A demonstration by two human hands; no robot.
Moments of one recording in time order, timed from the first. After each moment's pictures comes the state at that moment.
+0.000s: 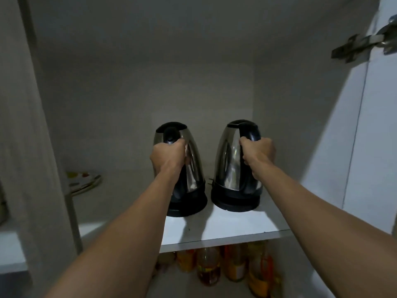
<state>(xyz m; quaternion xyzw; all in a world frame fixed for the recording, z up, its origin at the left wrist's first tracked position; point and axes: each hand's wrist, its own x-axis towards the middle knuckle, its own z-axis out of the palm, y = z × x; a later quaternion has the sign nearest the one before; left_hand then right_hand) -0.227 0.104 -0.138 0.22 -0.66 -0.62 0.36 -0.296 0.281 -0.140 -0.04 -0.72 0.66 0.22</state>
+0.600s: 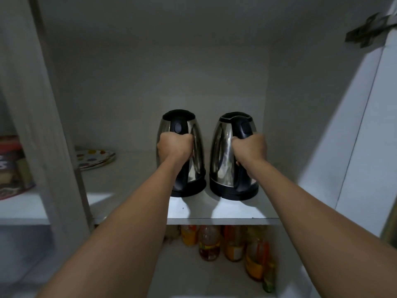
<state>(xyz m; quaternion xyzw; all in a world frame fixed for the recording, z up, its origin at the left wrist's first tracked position) -0.212 0.137 -0.145 0.26 -0.69 -0.57 0.37 -0.272 0.290 -0.156 0.07 -0.76 0.63 0.16</state>
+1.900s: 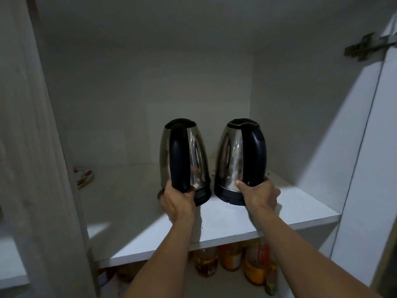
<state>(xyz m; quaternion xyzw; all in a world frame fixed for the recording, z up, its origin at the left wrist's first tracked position) -0.226 0.090 -0.255 0.24 -0.71 -0.57 0.34 -0.262 0.254 -0.246 -0.18 -0.79 0.55 0.21</state>
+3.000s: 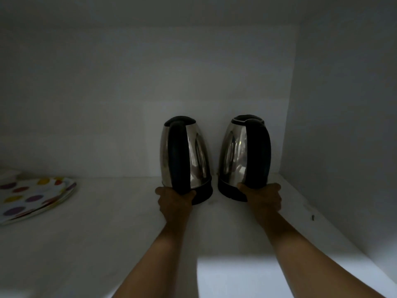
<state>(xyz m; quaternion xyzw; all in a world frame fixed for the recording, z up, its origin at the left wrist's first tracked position) -0.410 0.074 -0.242 0.34 -0.72 -0.52 0.29 -0.498 0.235 -0.249 -0.10 -0.80 0.59 0.09</state>
